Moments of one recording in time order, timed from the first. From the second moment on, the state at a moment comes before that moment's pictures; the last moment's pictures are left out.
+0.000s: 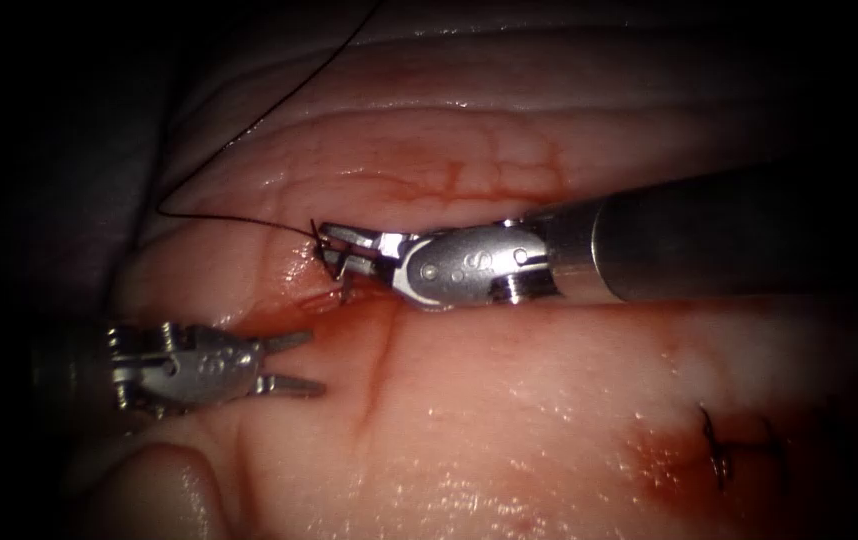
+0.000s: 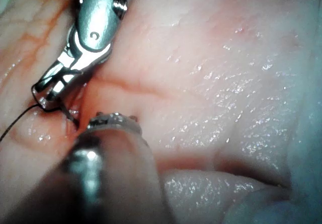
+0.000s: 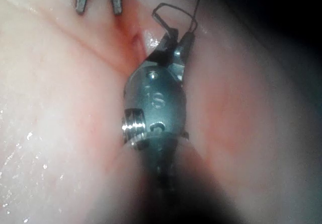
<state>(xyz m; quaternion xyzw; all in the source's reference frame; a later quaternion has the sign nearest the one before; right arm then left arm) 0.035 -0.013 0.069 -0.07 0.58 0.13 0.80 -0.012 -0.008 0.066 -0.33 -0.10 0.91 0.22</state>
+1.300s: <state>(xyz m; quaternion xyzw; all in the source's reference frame) 0.035 -0.007 0.071 0.09 0.57 0.29 0.77 -0.013 -0.012 0.070 -0.31 -0.14 0.92 0.18</state>
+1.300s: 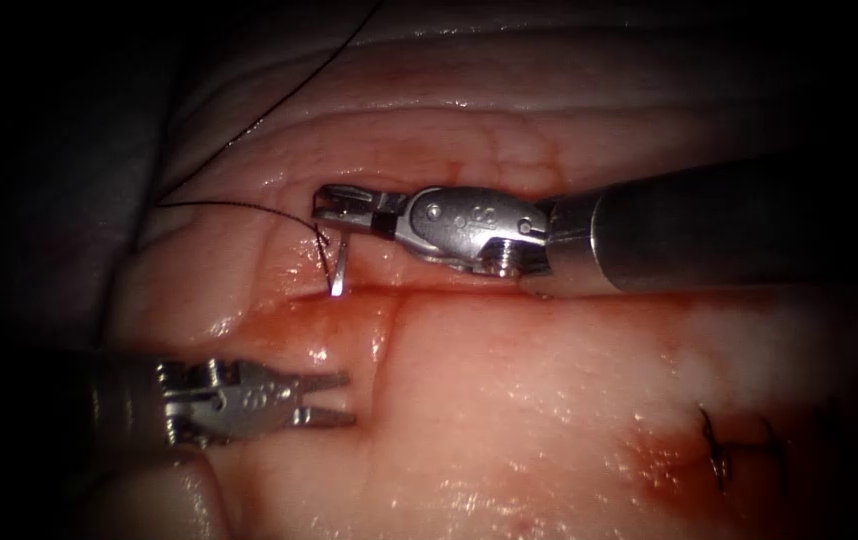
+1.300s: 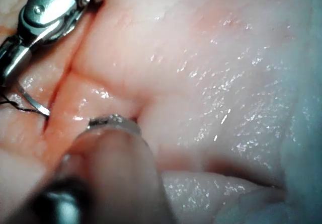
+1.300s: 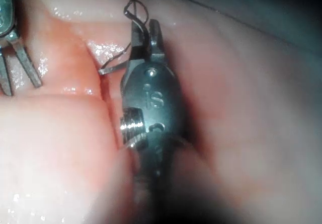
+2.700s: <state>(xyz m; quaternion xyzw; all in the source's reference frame) 0.036 -0.008 0.071 0.15 0.56 0.28 0.76 -0.010 -0.010 0.067 -0.33 -0.12 0.91 0.20</state>
